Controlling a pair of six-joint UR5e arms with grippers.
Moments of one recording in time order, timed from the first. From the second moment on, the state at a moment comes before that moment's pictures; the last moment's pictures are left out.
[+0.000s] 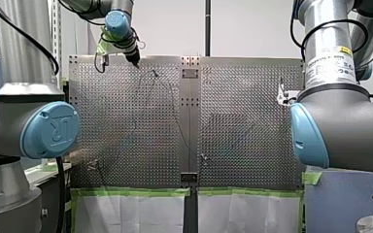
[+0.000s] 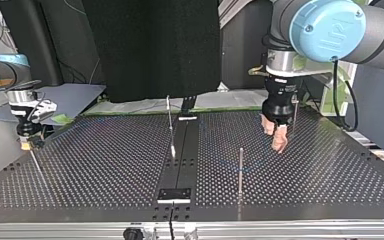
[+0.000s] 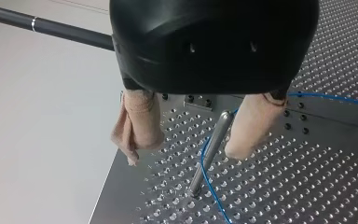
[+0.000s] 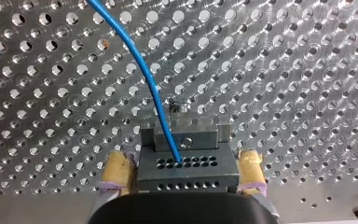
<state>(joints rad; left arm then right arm) -0.25 -1.45 -1.64 -3.36 -1.81 -1.76 1.52 -1.04 1.46 -0.49 1.19 1.62</state>
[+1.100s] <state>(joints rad) -0.28 -1.46 -1.78 -3.21 -1.71 -1.75 1.52 -1.04 1.46 -0.49 1.19 1.62</state>
